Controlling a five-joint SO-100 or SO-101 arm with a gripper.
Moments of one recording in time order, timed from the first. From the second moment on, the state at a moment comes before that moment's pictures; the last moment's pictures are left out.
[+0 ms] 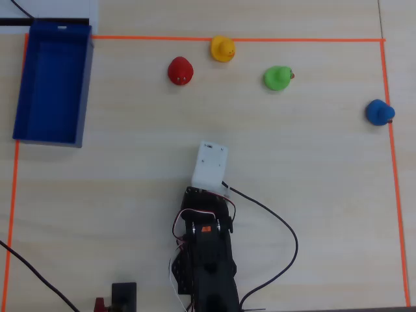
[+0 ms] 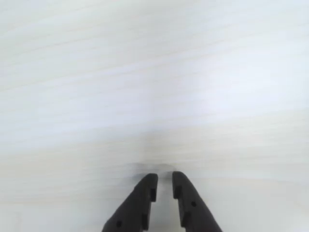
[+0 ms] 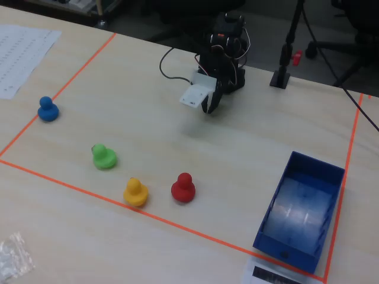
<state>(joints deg) -1.1 190.6 178.4 73.7 -68.6</state>
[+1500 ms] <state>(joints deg) -4.7 190.6 178.4 73.7 -70.0</state>
